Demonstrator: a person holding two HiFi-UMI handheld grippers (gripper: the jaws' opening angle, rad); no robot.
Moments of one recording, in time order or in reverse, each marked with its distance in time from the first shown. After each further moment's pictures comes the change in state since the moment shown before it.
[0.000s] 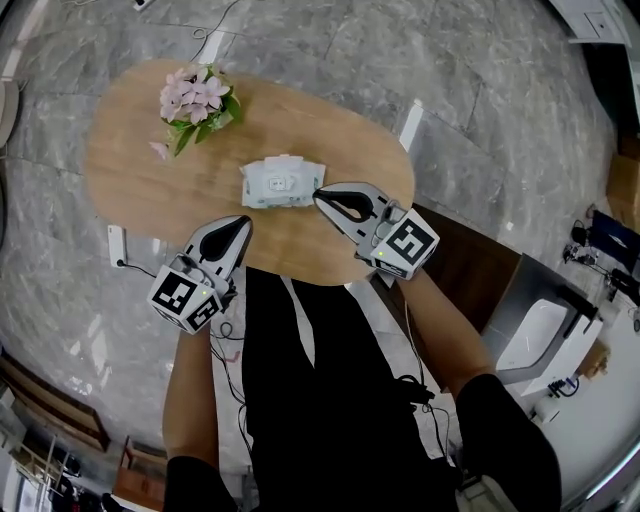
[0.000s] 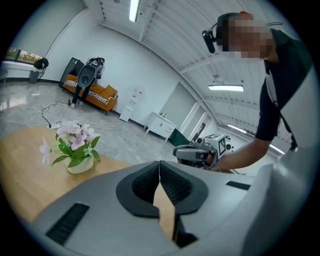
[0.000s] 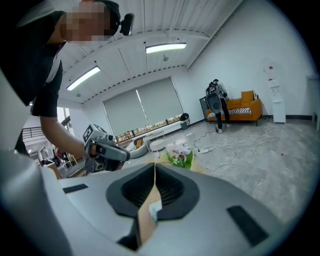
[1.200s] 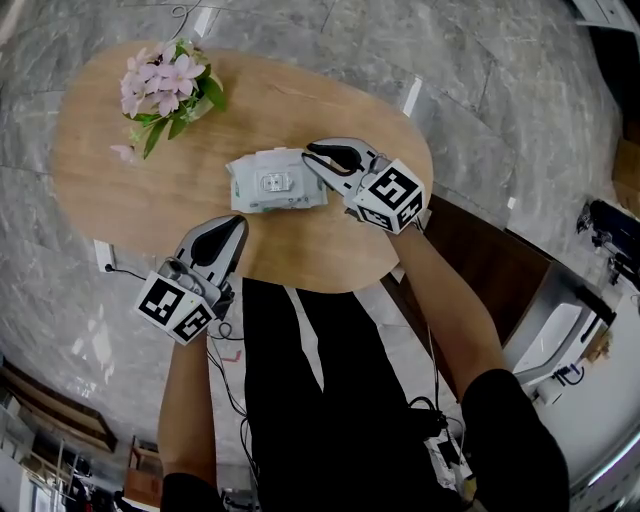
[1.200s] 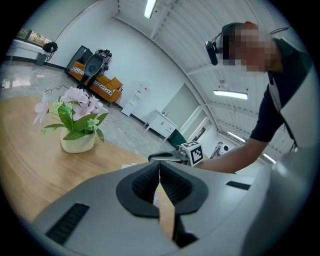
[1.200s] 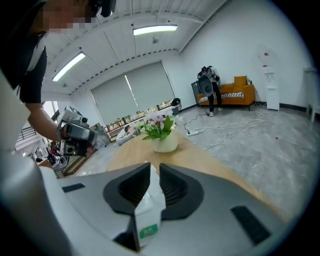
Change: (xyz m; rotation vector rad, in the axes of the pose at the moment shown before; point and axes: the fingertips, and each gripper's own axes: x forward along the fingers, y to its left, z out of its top) left arm 0.036 0.051 -0.060 -0.111 0.008 -0.030; right arm 0.069 -0.103 -0.126 0.059 0.165 -0.076
